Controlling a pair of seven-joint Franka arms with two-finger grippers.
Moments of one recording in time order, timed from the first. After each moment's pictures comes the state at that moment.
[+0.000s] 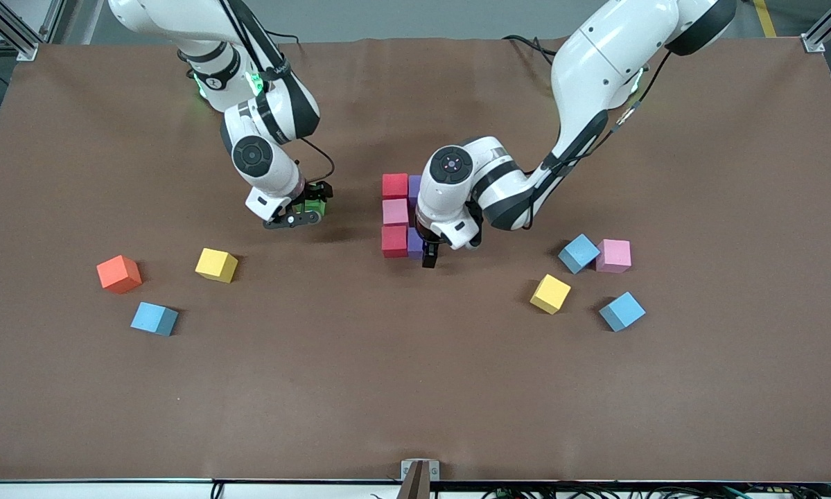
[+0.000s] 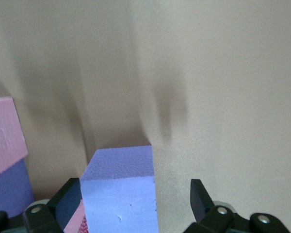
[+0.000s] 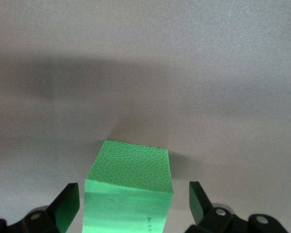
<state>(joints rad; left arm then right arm) -0.34 0.72 -0.52 -1.69 0.41 2.40 -2.46 0.66 0.23 -0.11 -2.40 0.23 2.44 0.22</state>
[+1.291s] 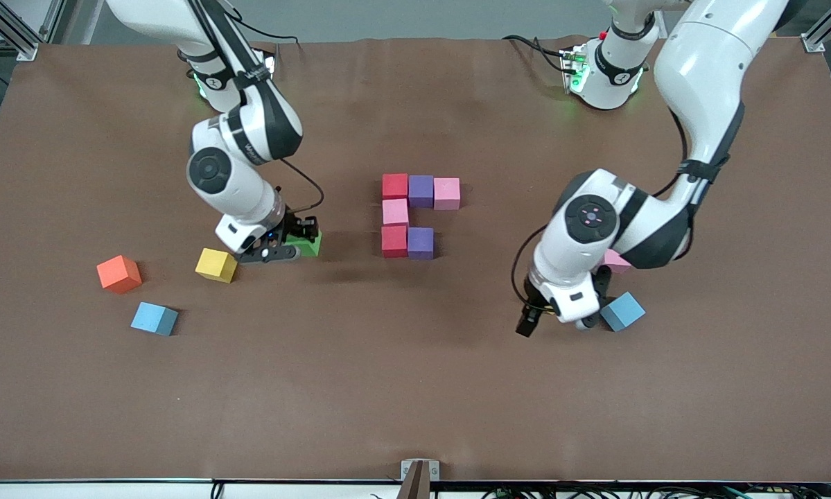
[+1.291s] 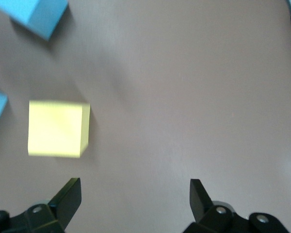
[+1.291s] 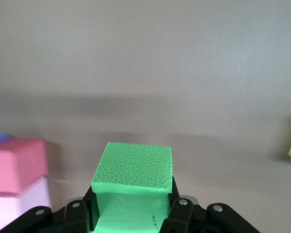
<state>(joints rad) 0.01 0.63 -0.52 -1.57 0.41 2.25 -1.72 0.52 0.28 -0.11 -2.00 0.23 2.26 0.23</state>
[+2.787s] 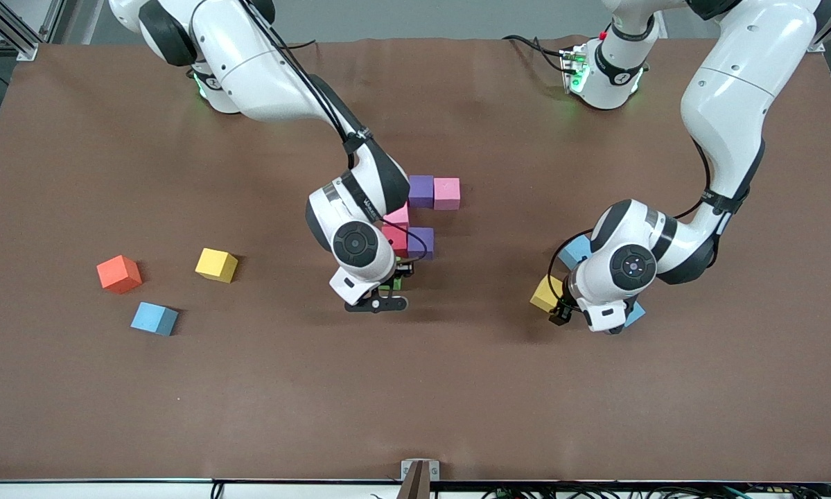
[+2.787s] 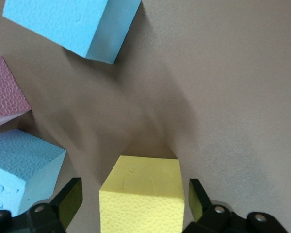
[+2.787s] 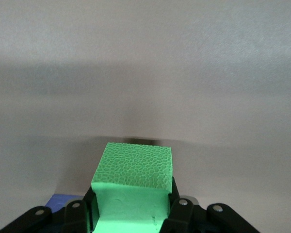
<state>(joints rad) 0.14 0.71 -0.52 -1.71 0.35 2.22 -1.55 0.70 0.87 -0.10 -1.24 0.23 2.00 0.50</state>
